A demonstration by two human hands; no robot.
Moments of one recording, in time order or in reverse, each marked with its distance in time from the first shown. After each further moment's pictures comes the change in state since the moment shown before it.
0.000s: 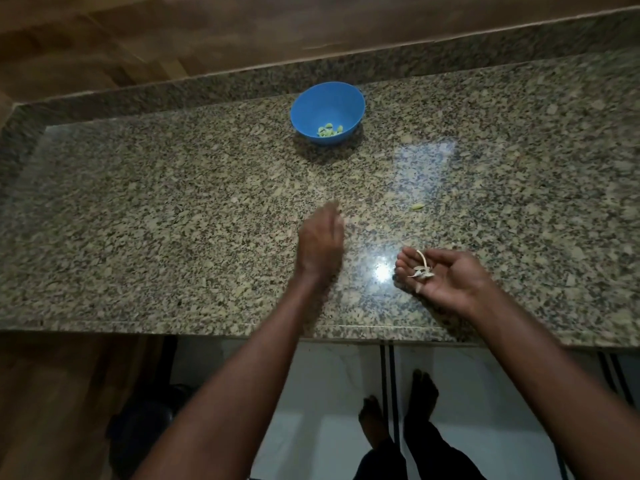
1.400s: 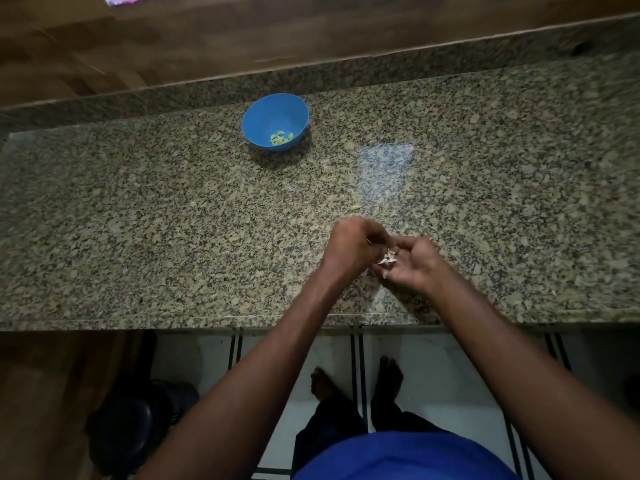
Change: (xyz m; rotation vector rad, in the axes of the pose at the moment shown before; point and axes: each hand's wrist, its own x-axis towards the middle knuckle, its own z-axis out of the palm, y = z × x) left_hand -0.034 0.193 0.015 -0.155 -0.437 -0.004; right_hand -0.033 -0.055 -0.023 -0.095 0.114 -0.023
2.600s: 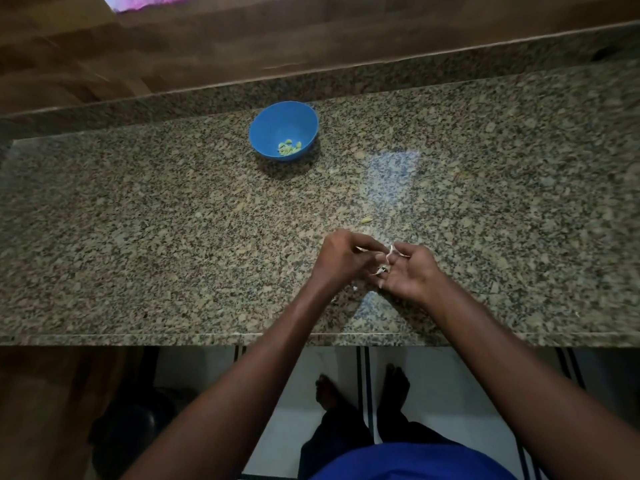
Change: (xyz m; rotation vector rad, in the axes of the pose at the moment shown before) left_hand 0.014 -0.037 -0.020 -0.244 -0.033 -0.115; right_hand 0.028 0.003 0.020 0.065 -0.034 0.092
